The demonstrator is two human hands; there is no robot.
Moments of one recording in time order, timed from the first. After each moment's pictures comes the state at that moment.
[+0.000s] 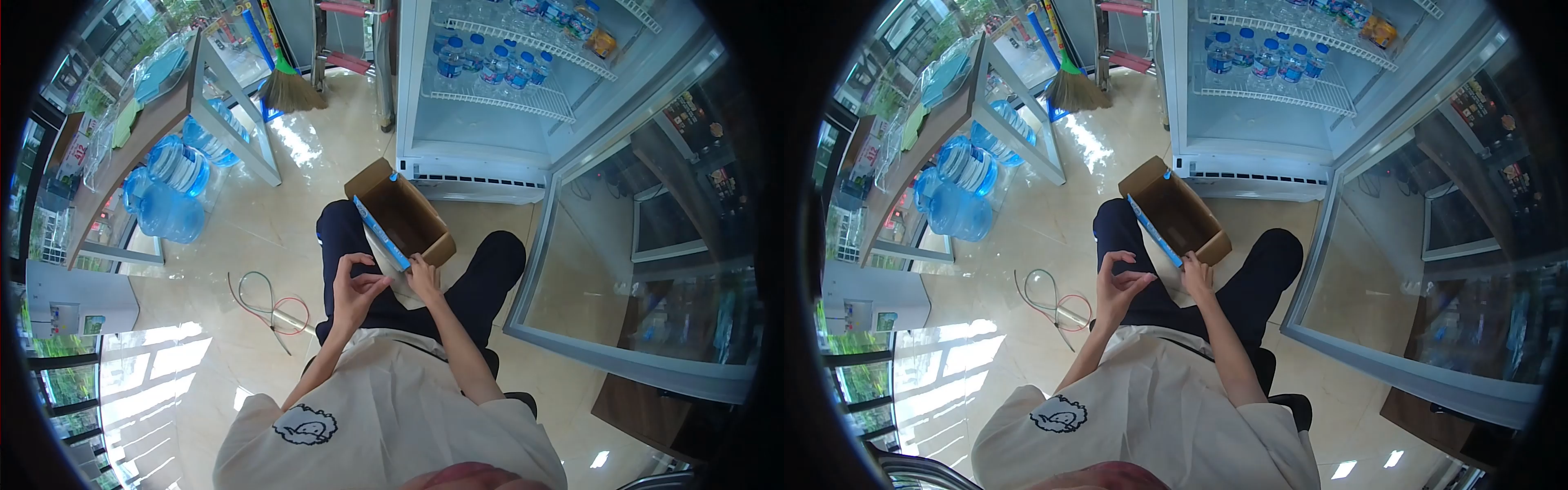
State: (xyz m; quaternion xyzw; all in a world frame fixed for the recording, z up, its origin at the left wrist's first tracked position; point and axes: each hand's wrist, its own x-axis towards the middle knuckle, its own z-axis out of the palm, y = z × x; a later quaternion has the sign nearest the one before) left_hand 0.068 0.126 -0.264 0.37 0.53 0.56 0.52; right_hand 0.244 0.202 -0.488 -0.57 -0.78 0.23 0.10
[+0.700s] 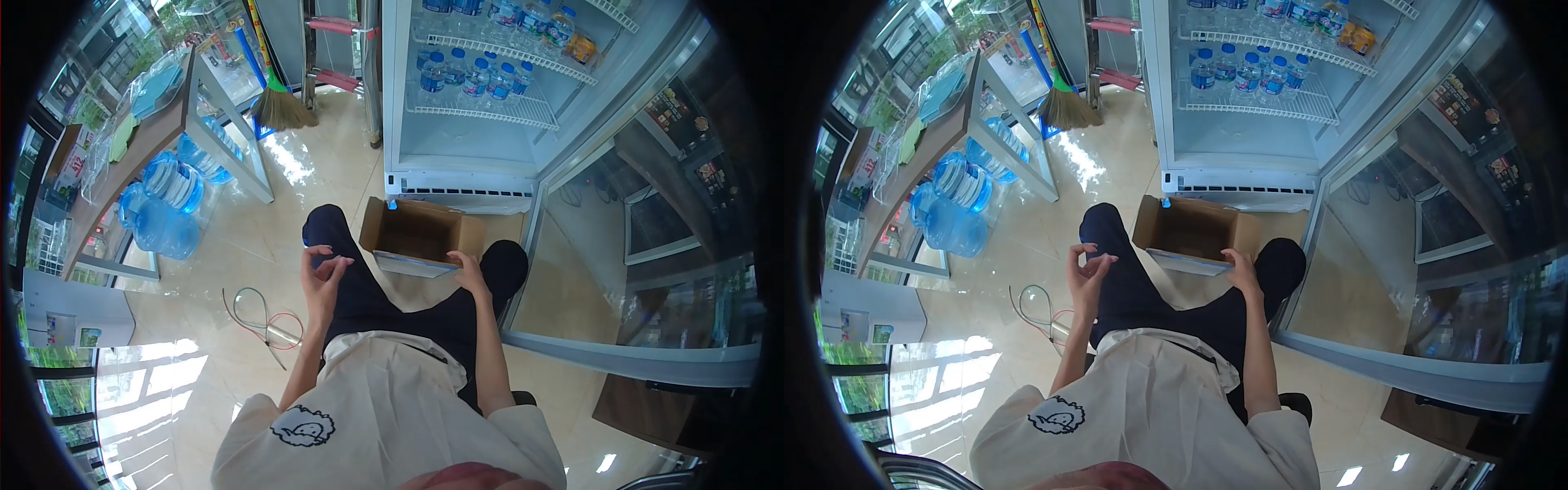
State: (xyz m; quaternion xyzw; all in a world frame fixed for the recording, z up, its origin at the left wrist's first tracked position) left_hand 0.039 0.153 -0.266 0.35 0.54 0.64 0.43; right_hand 0.388 0.252 -0.438 -0.59 -0.70 0.36 0.18
